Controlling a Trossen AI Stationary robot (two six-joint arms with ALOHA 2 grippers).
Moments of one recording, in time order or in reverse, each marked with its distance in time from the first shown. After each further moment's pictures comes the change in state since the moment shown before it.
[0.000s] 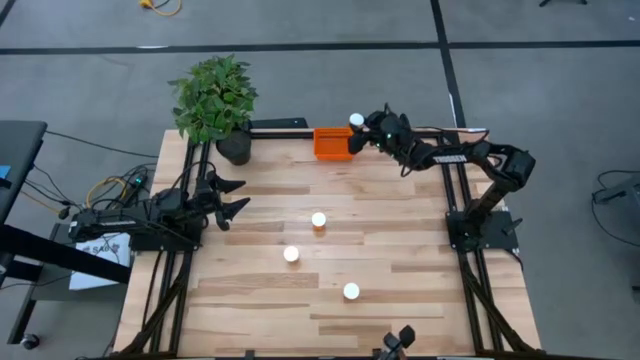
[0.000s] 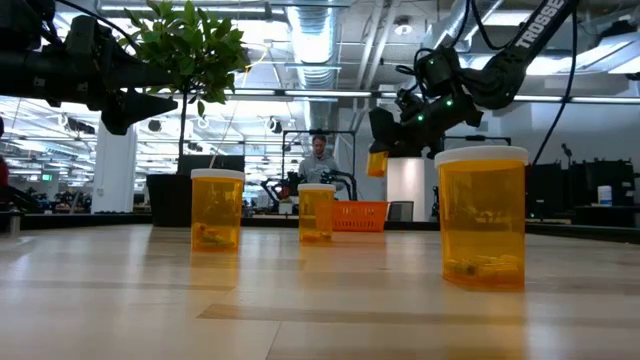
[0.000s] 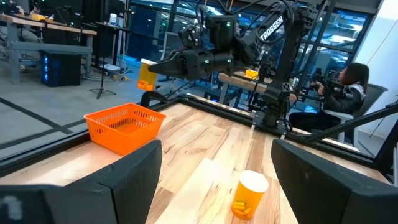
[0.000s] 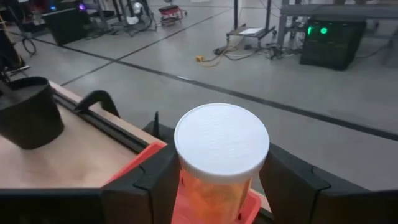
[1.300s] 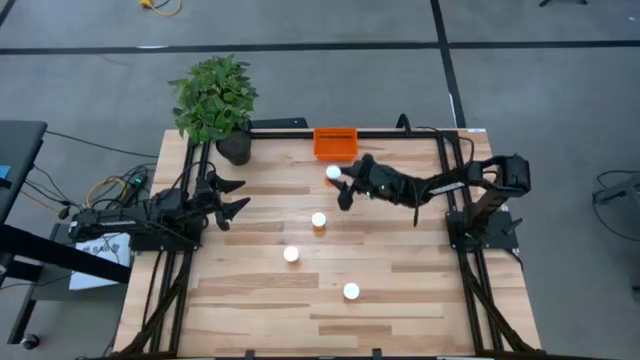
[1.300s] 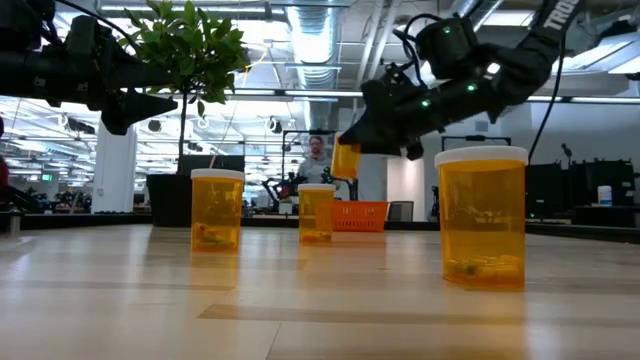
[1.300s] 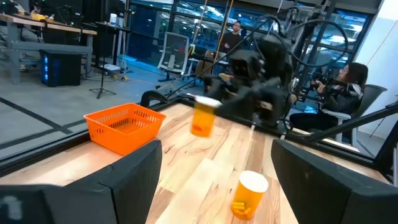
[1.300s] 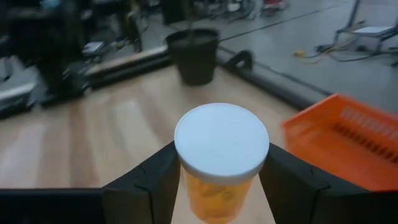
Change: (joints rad) left arm 0.000 0.000 0.000 0.000 0.000 -0.002; right arm 0.415 0.000 -0.131 0.150 0.018 0.009
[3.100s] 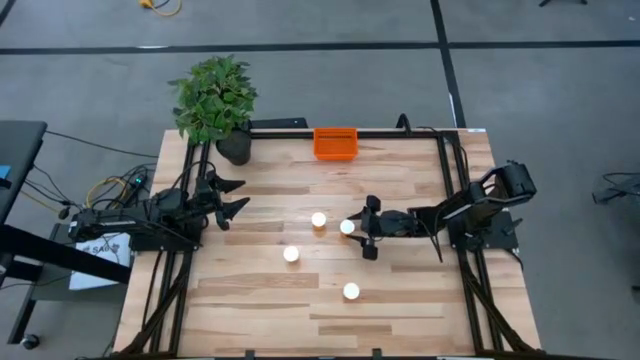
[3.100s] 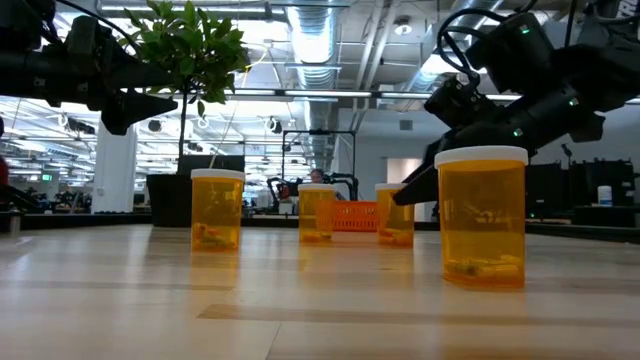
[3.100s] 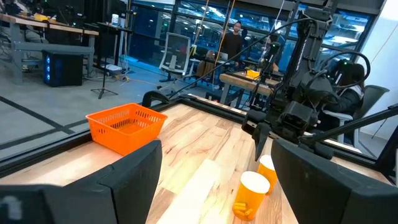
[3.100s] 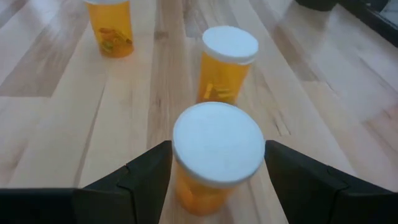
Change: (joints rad) left arm 0.000 0.000 0.000 0.000 -0.007 0.000; right arm 0.349 0.000 -0.234 -0.015 0.008 -0.185
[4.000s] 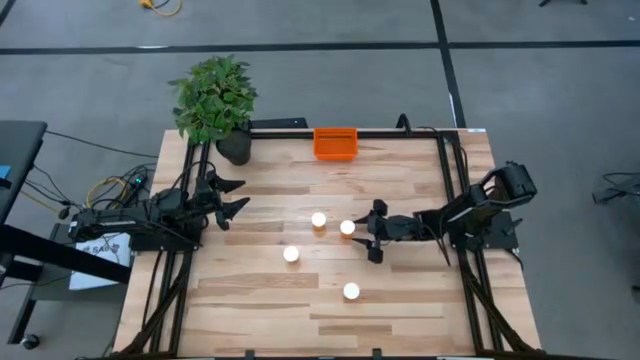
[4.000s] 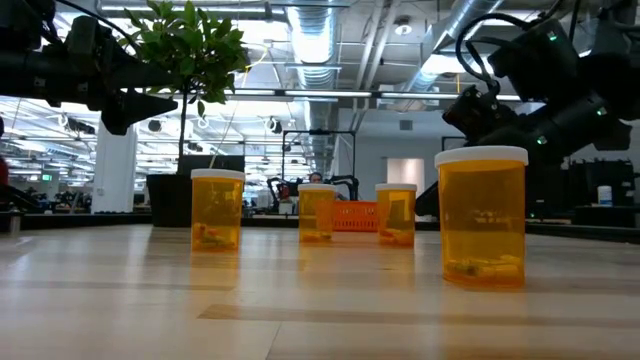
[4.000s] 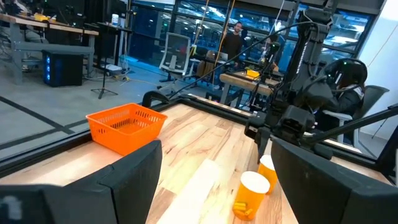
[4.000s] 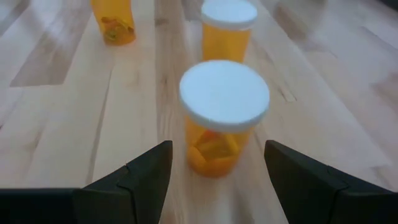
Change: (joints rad) left arm 0.000 0.000 0.000 0.000 0.000 0.000; right arm 0.045 0.001 -0.077 0.065 0.041 0.103
